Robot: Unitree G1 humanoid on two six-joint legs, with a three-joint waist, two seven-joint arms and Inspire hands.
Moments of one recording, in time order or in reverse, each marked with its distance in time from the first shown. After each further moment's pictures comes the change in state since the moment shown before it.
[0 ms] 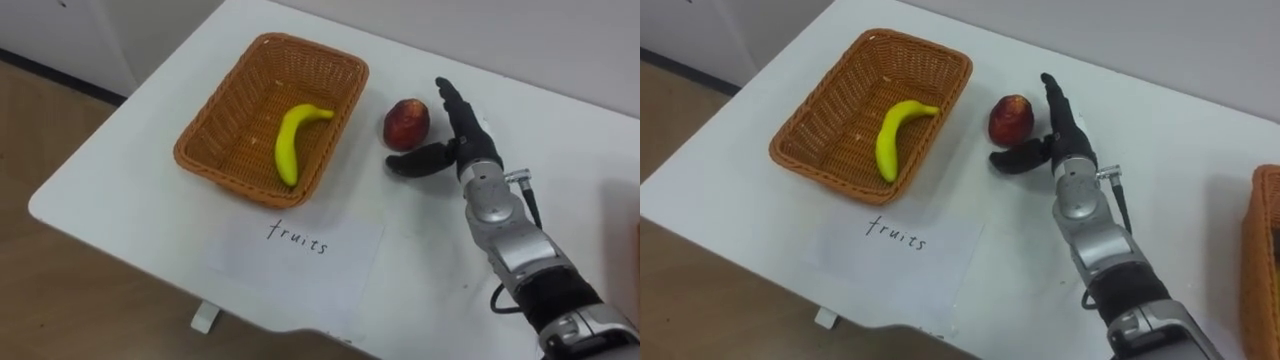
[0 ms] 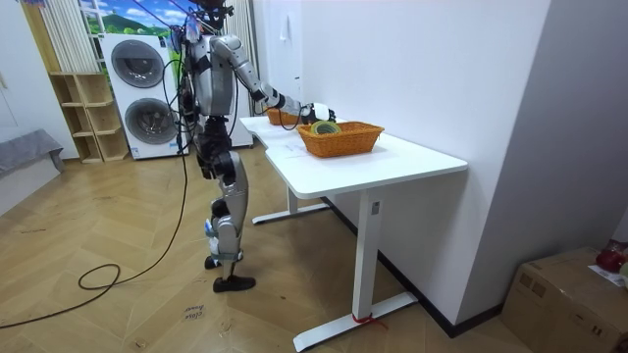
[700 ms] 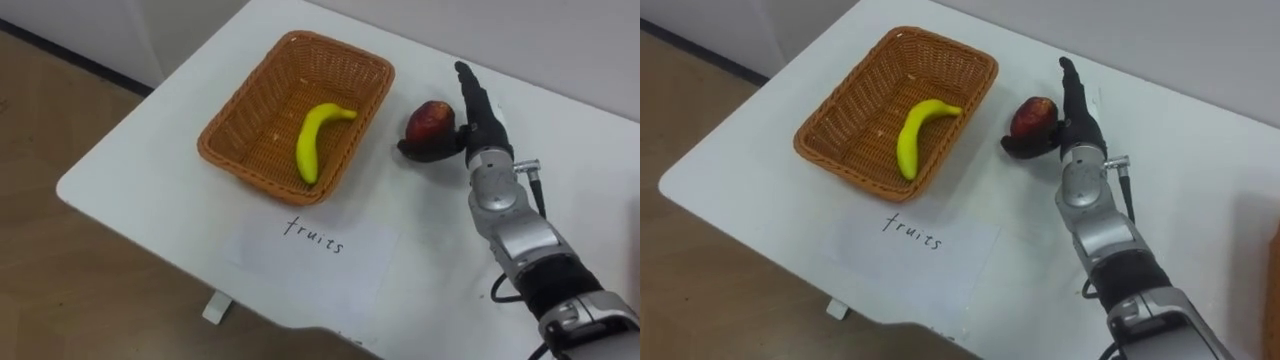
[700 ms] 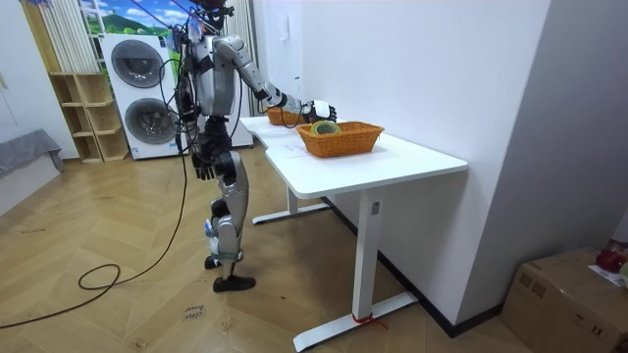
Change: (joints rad) left arm 0.004 0.001 -0.001 0.005 -0.021 0.009 0.008; right arm -0.025 -0.002 -0.012 0.041 0.000 -0.001 -0.055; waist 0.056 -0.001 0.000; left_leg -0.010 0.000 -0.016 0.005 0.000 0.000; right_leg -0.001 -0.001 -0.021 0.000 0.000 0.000
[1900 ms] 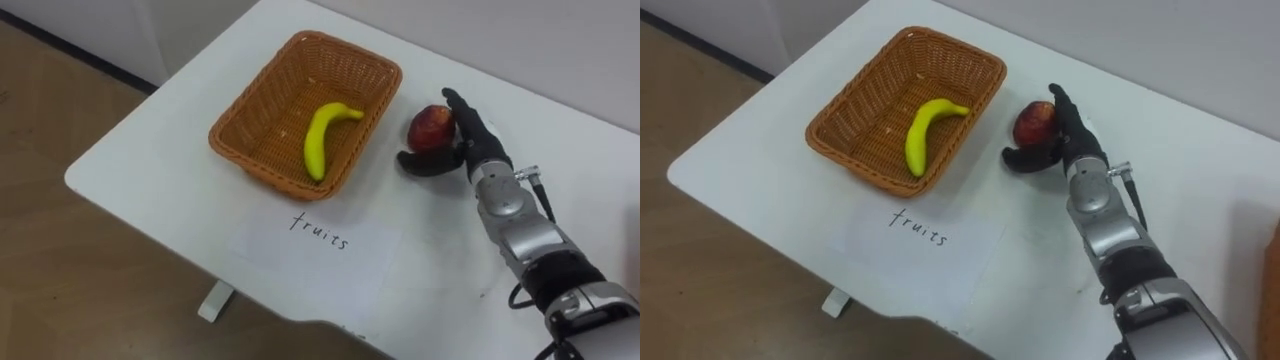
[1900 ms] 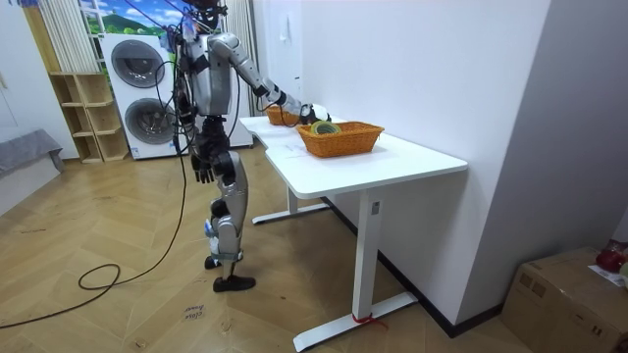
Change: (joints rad) left arm -0.048 0.025 -0.019 0.039 -0.017 0.022 -0.067; right arm -0.051 -0.029 0.028 0.195 -0.039 -0.041 0.163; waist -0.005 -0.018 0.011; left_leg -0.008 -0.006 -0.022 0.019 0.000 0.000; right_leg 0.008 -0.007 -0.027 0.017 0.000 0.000
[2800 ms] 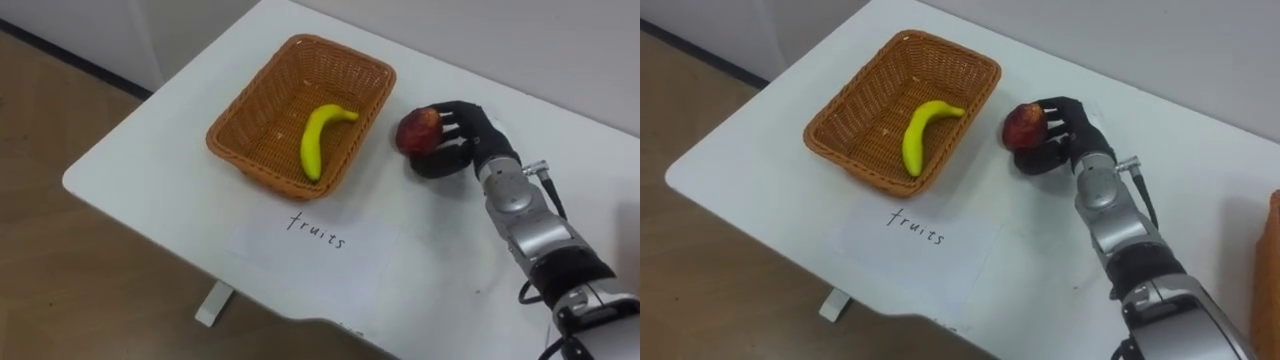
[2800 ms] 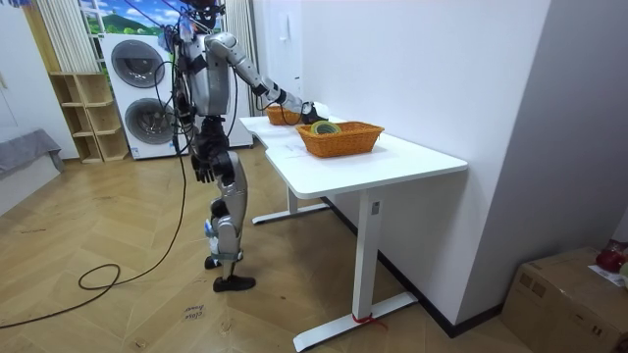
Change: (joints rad) left arm 0.004 0.003 -0.016 0.000 0.000 0.015 0.006; right arm -0.007 -0.018 -0.003 -0.004 -0.026 0.023 0.026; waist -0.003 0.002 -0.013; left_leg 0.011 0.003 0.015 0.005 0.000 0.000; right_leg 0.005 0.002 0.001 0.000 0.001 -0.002
